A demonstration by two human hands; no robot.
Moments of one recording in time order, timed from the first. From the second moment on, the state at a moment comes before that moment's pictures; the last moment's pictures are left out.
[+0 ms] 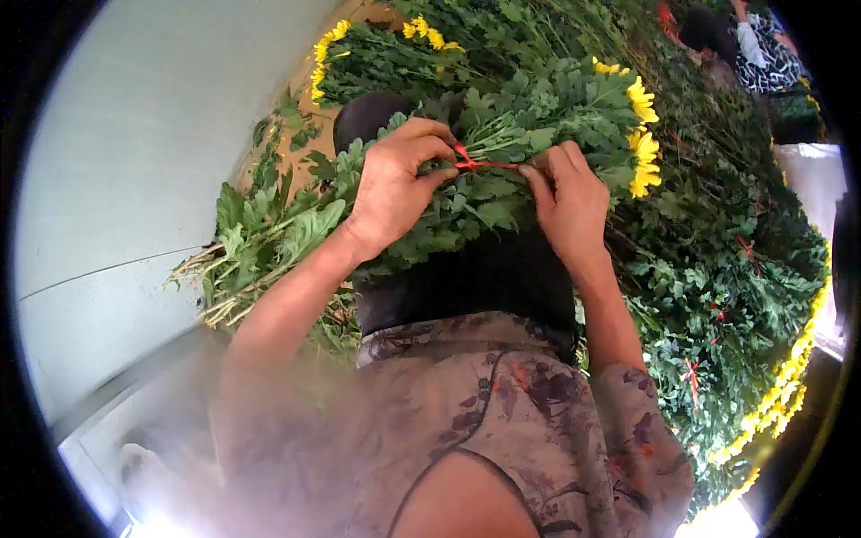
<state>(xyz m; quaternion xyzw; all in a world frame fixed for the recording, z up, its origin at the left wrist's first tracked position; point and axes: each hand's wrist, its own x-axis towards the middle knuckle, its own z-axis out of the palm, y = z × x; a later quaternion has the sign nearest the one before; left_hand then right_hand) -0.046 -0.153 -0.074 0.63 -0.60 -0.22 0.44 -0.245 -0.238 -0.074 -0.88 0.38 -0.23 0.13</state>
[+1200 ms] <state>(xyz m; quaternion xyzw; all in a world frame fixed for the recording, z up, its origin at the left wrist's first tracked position) 0.140 -0.039 -0.141 0.76 -0.52 -0.19 0.33 -0.329 -0.217 -0.009 -0.26 0.33 -0.56 0.72</state>
